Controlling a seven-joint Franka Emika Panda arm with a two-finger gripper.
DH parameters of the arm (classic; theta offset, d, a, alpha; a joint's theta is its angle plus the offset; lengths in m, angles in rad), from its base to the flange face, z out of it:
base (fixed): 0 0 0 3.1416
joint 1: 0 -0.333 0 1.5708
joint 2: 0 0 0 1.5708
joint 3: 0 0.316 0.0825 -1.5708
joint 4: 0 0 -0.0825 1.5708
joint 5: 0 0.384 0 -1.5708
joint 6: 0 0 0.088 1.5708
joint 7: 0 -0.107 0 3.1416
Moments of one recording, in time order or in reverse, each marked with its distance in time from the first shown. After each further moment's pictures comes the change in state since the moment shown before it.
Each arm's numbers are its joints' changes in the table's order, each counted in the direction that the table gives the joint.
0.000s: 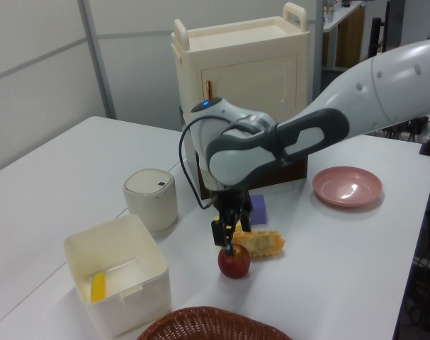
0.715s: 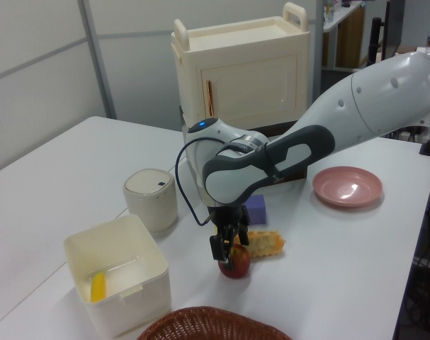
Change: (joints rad) arm -0.001 0.072 0.000 -0.001 -0.010 -0.053 0.000
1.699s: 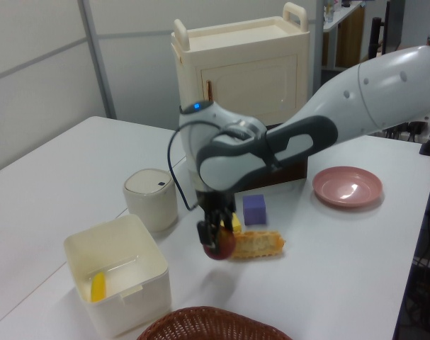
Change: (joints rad) arm -0.023 -0.028 0.001 -0.080 -0.017 -0.006 -0.010
